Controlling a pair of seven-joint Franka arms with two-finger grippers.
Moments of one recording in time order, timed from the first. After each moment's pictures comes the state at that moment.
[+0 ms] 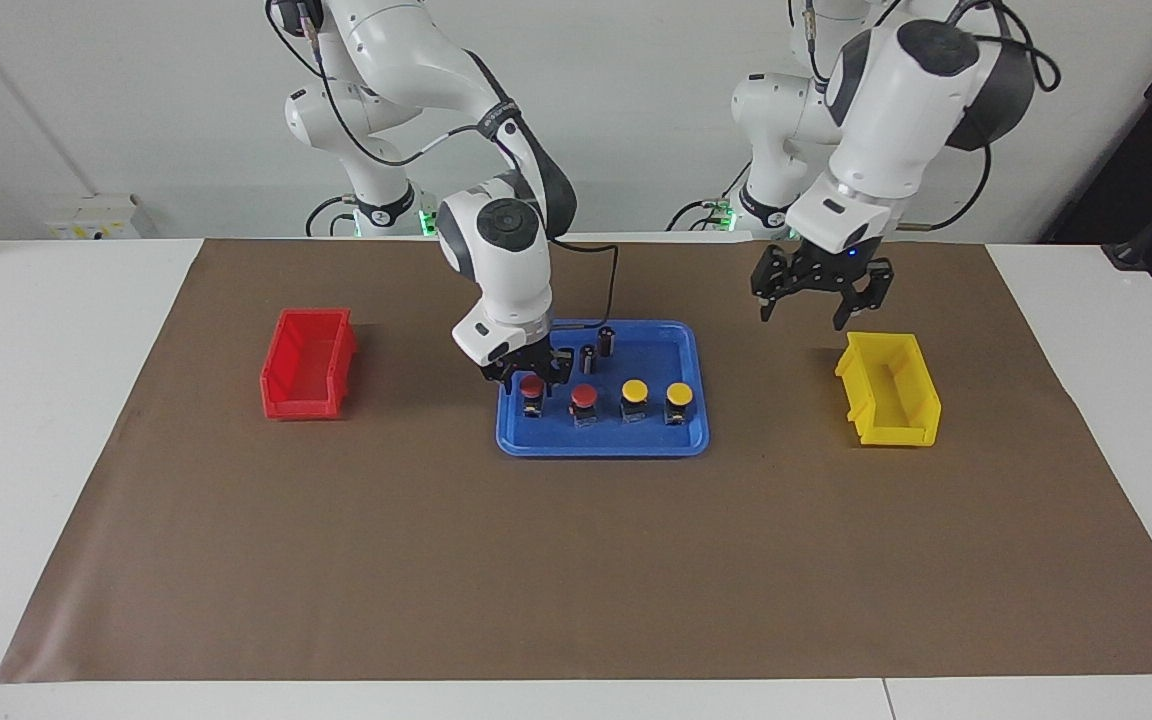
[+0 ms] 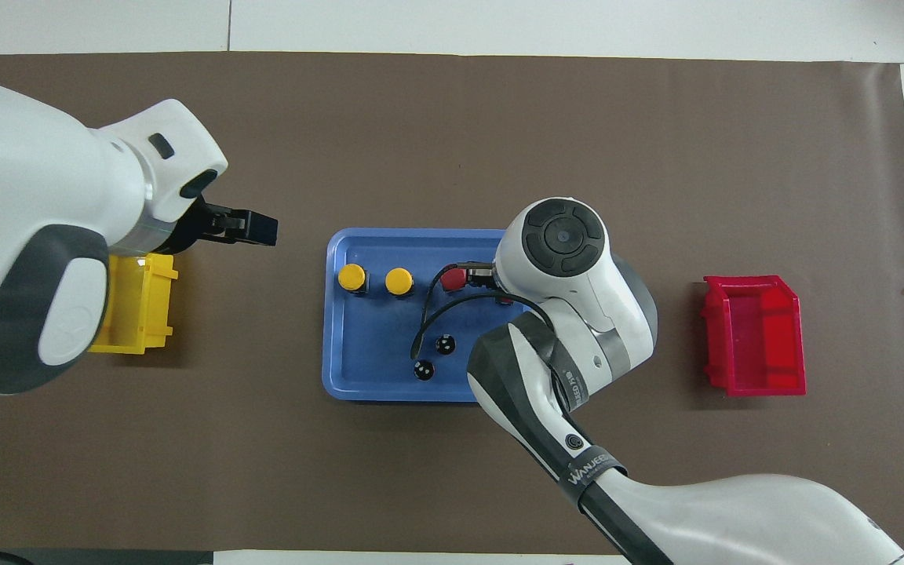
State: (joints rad) left arm -0.43 0.03 0.02 -1.81 -0.03 1.93 -0.19; right arm 0.51 0.28 0.02 -1.90 0.01 2.20 0.62
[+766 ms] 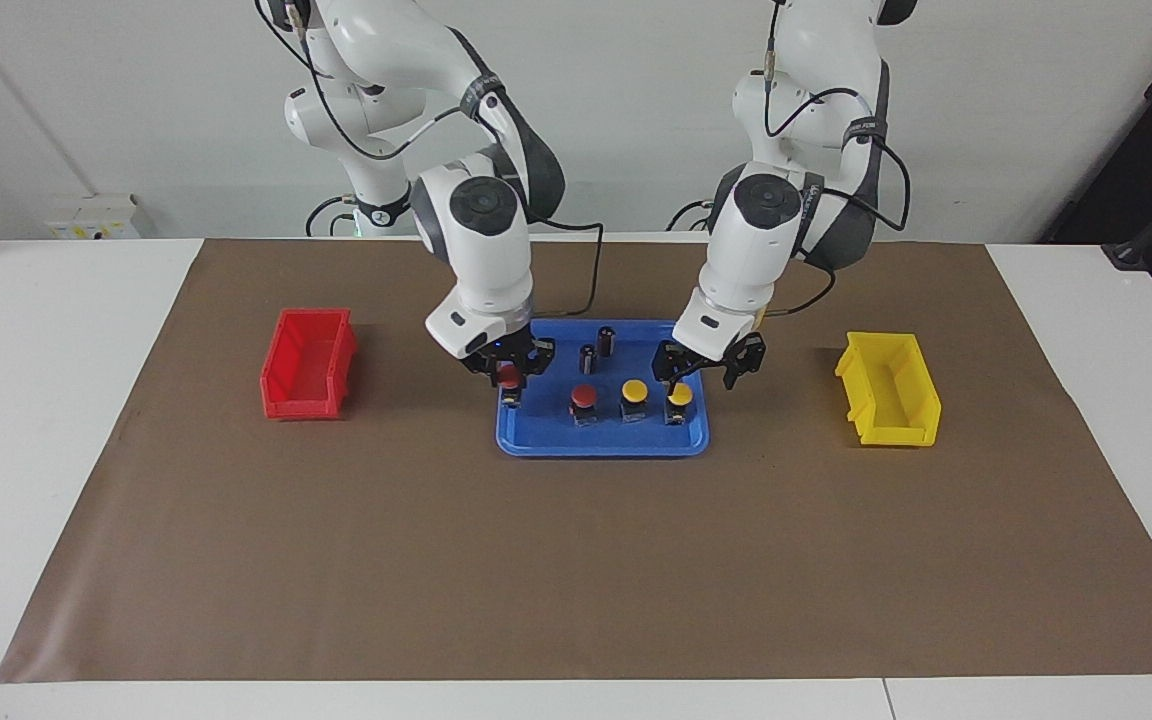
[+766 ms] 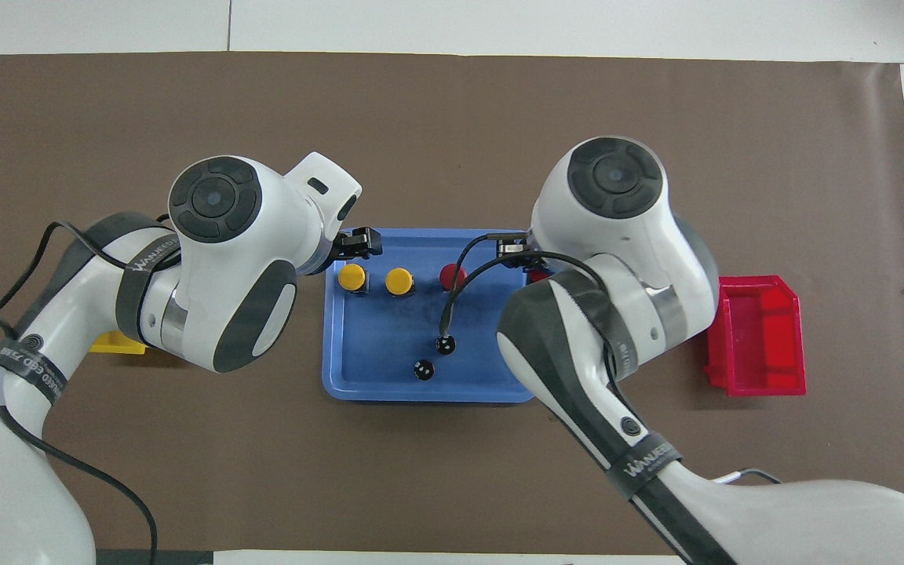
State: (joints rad) left arm -0.55 0.19 0.02 -1.93 -0.03 2.19 -0.54; right arm 0.39 0.21 0.01 -1.72 0.01 1.88 0.43
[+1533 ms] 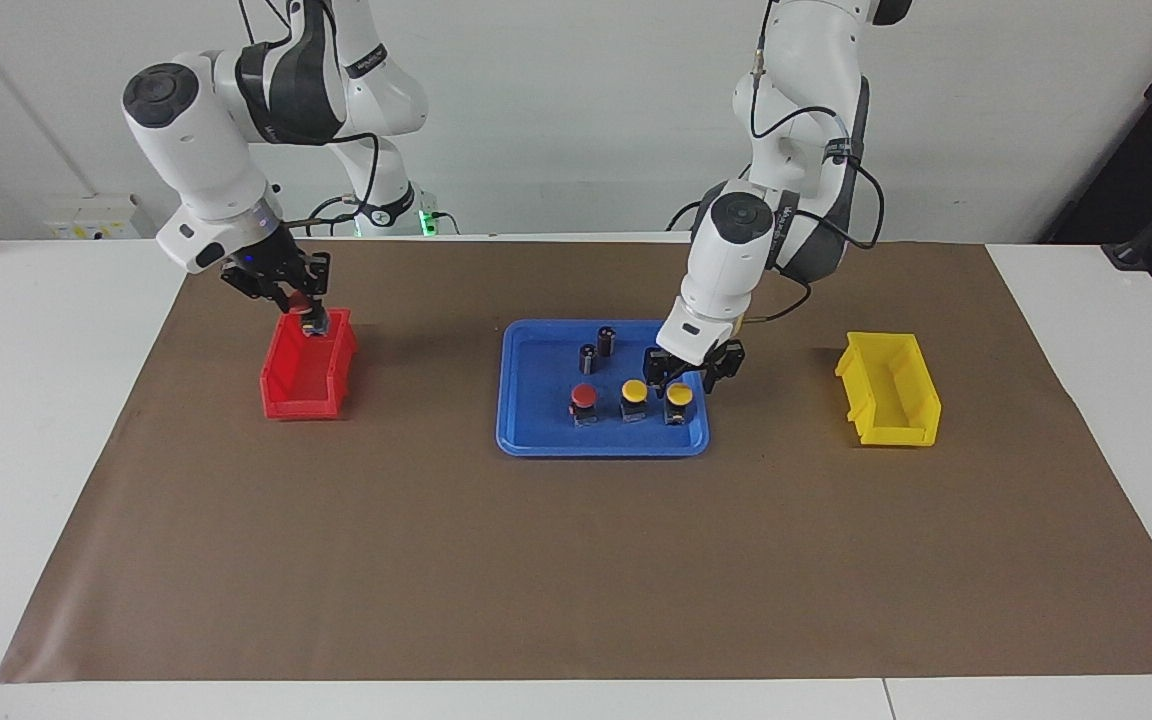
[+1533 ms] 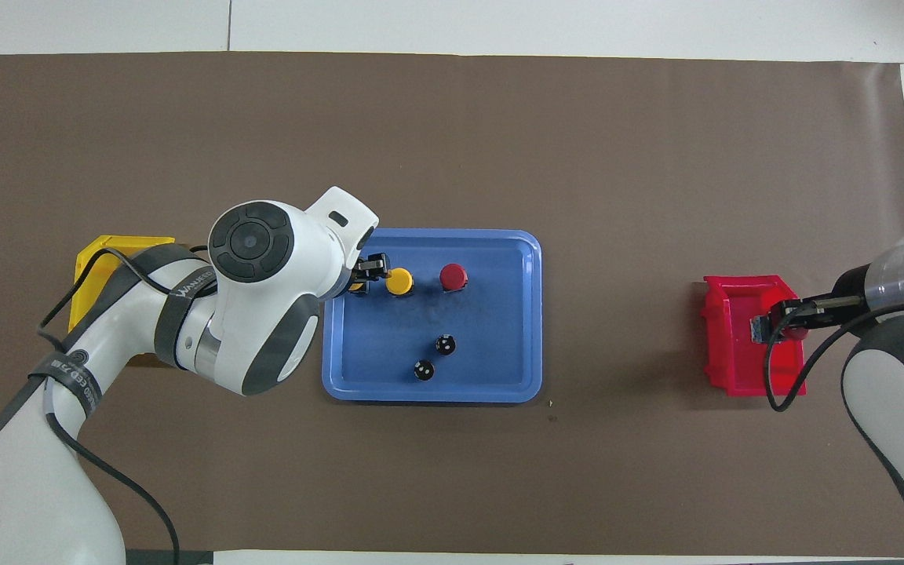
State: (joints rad) left arm -0.59 0.19 0.02 -2.02 -0.03 2.29 -0.59; right arm -0.06 -0.21 0.00 -2.20 0.01 1.91 -0.11
